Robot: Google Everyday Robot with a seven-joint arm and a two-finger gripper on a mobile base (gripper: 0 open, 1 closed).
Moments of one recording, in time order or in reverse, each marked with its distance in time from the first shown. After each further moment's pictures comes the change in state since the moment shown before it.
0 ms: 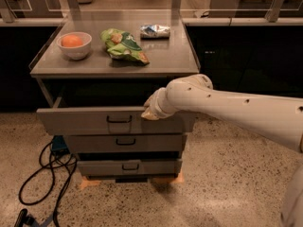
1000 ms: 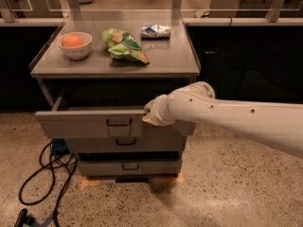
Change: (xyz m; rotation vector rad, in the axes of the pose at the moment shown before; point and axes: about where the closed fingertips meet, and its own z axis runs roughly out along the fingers) arm 0.007 0.020 -0.011 0.029 0.007 -0.020
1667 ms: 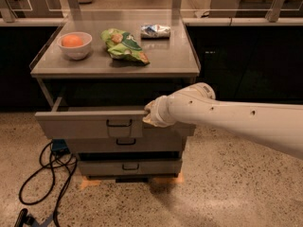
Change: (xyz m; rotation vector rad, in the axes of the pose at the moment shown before) arm -0.001 0.005 -0.002 0.003 0.002 -0.001
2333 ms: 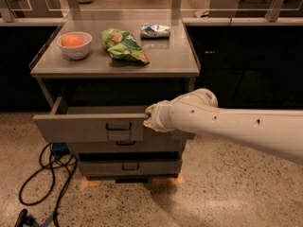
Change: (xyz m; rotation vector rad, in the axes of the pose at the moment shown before) arm 0.005 0.015 -0.009 0.022 0.001 -0.003
